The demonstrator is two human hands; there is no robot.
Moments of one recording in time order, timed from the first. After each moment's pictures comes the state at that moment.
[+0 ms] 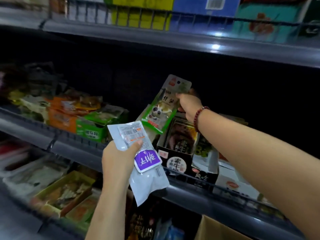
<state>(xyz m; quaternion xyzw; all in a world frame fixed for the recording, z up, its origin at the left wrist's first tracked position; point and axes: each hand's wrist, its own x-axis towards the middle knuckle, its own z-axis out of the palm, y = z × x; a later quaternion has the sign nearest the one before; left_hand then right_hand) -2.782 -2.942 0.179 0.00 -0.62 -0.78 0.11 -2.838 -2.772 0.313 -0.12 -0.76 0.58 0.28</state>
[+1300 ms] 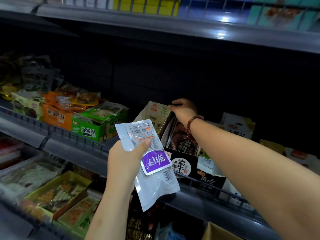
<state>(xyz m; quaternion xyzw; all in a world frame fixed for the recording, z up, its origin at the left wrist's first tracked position) -2.789 -2.931 0.172 -0.05 -0.56 -0.82 0.05 -2.894 -2.749 0.266 -0.10 -0.86 0.41 0.28</state>
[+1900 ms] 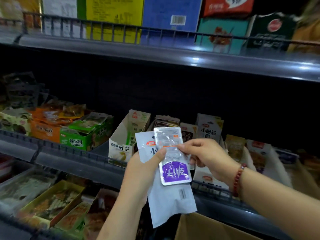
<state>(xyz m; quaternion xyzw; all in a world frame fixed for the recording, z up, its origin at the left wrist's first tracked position) -2.711 -2.888 0.209 -0.13 -0.55 -0.82 -0.11 -2.674 -2.726 0.260 -0.10 -0.84 0.51 0.13</state>
